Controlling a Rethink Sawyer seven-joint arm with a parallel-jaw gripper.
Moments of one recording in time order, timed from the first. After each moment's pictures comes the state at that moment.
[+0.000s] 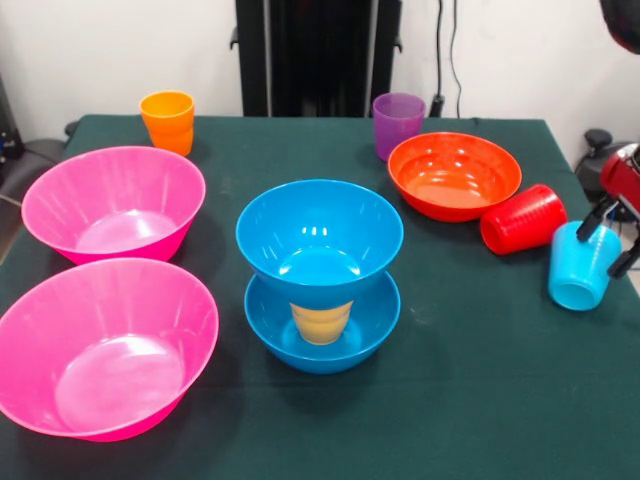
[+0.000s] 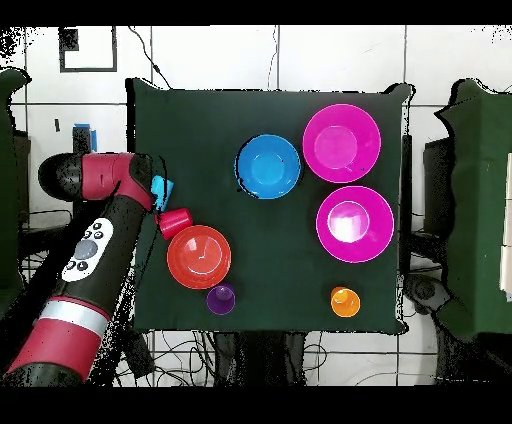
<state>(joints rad) 0.52 -0.04 -0.64 1.01 0.58 0.89 2.96</state>
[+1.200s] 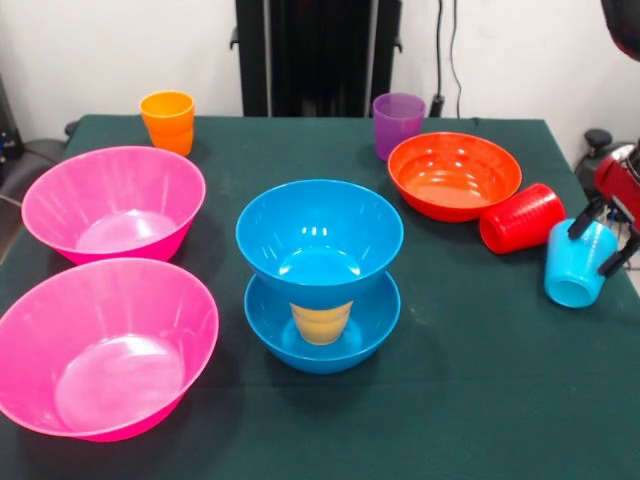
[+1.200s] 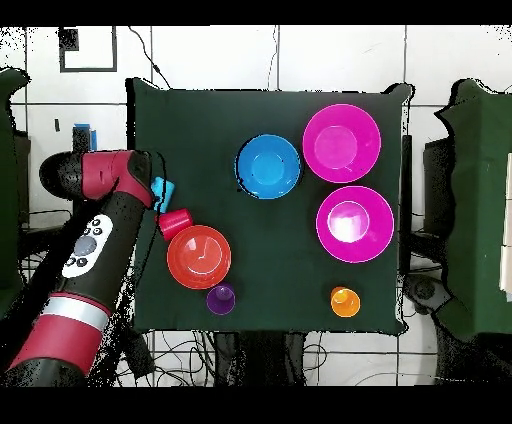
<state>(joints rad) 0.52 -0.01 -0.65 0.98 0.54 0.94 2.96</state>
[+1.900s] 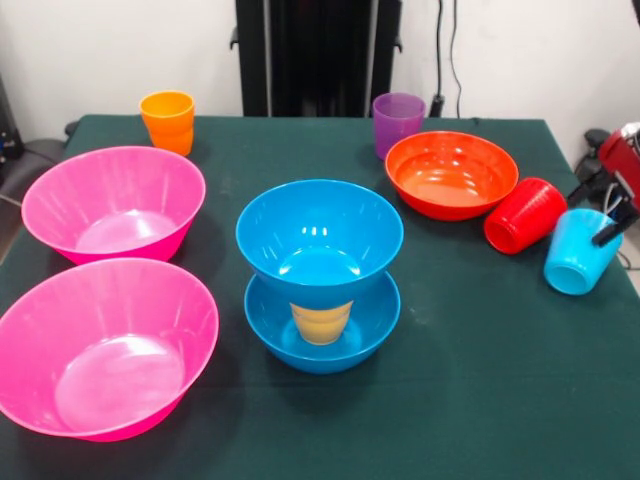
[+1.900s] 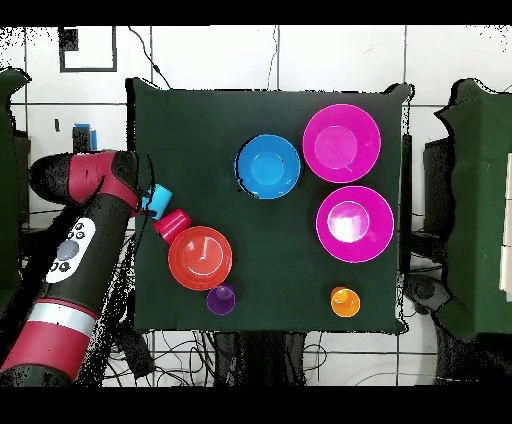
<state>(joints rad) 0.55 0.01 -0.70 0.94 0.53 1.12 2.96</state>
